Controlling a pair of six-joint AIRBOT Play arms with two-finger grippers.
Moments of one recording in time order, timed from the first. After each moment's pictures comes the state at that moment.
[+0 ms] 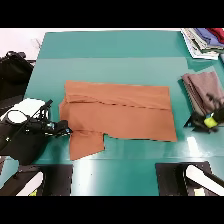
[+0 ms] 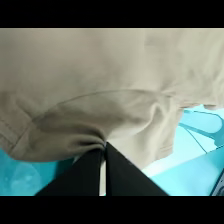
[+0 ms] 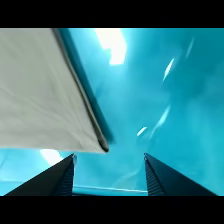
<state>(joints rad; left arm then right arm) 0.06 -0.88 0.51 0.88 -1.15 -1.43 -0.54 -1.09 0.72 -1.27 1.49 1.41</state>
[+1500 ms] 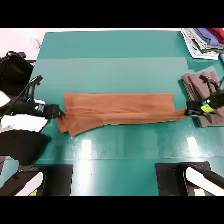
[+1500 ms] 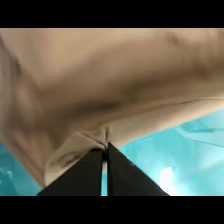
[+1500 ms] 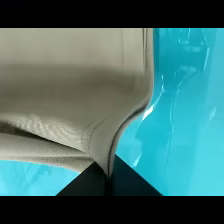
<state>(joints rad) 0.04 -0.94 0.86 1.02 -1.21 -1.38 -0.27 -1.12 1.04 -1.35 1.48 1.43</state>
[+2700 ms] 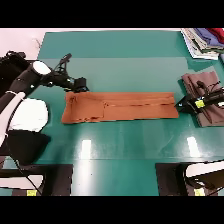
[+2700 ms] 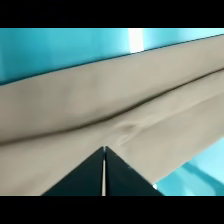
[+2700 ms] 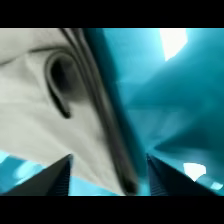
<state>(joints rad) -0.21 -1.47 1.29 0.89 -0.97 -1.42 -0.52 -1.64 1.15 -0.94 1.44 1.20</state>
